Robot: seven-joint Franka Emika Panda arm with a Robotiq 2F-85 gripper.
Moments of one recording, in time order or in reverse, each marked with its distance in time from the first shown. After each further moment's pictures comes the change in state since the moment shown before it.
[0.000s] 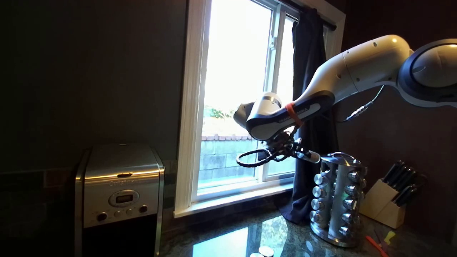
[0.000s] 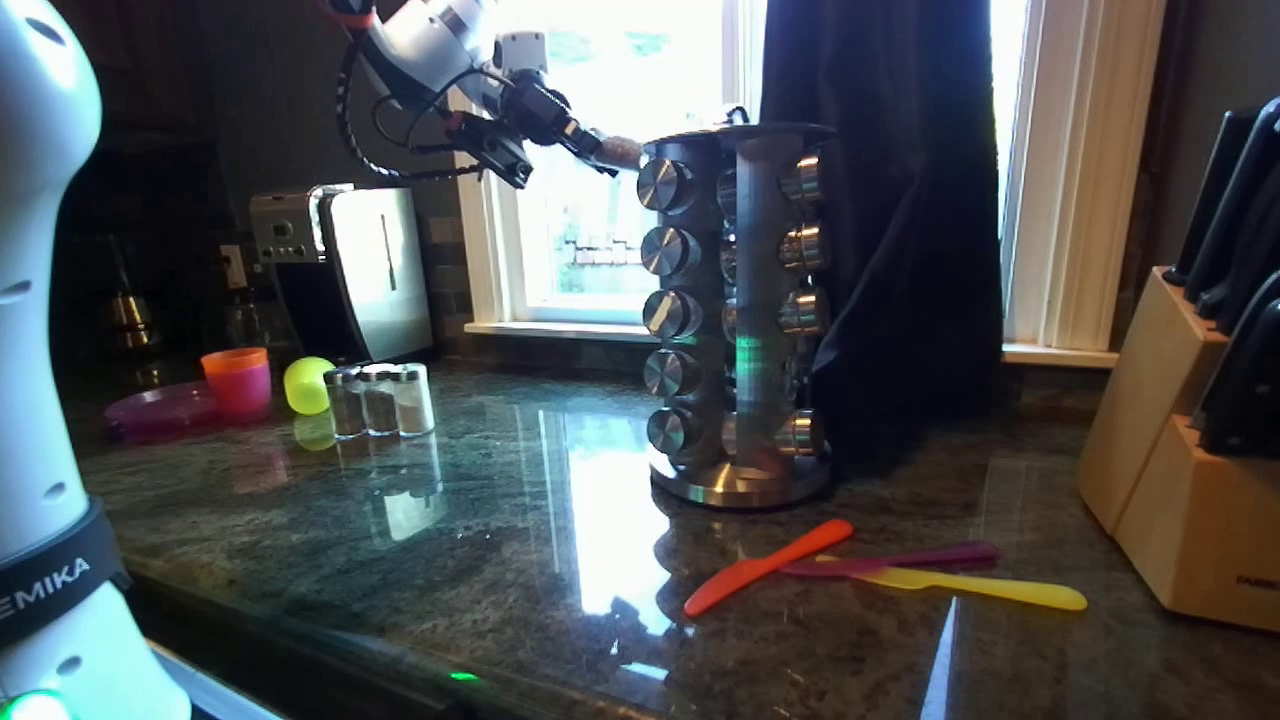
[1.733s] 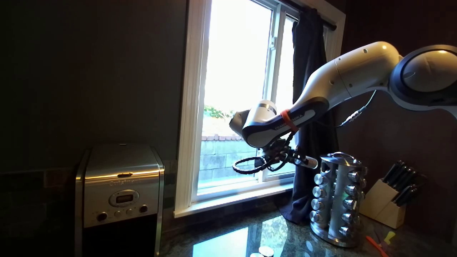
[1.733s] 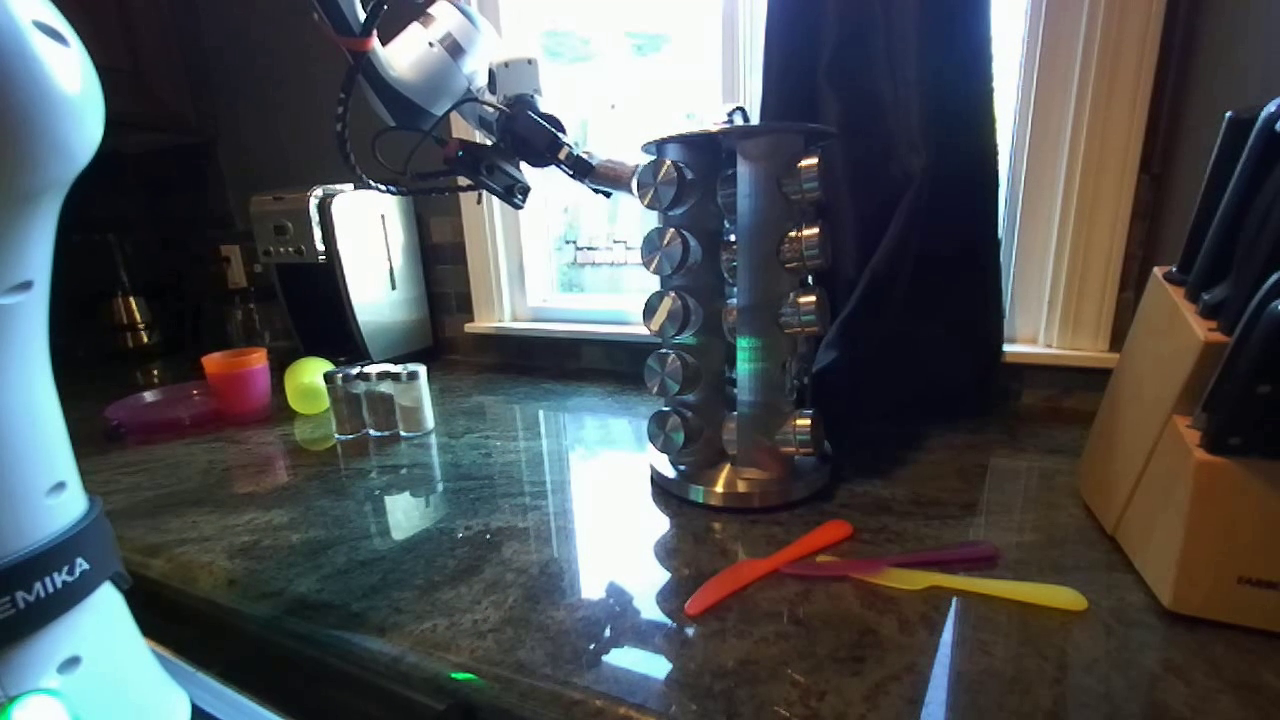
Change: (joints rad) arm 0.013 0.047 0.004 0.002 0.007 0.000 0.078
